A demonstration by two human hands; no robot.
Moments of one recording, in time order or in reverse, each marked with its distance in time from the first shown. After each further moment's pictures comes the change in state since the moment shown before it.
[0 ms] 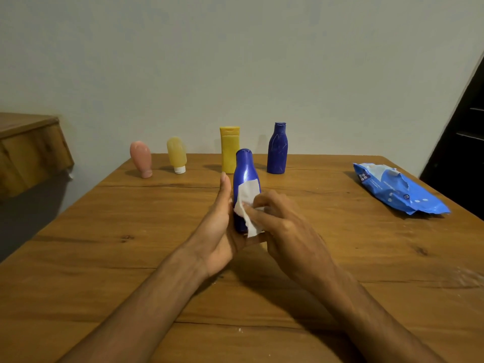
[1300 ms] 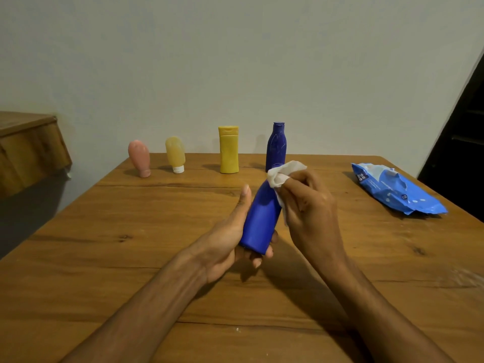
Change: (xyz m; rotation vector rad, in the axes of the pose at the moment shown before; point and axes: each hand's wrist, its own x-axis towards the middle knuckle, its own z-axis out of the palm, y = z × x) left_hand -0.006 -0.009 0.002 0.378 -0.071 -0.090; right_hand 0.005 0.025 -0.003 0.243 0.312 0.342
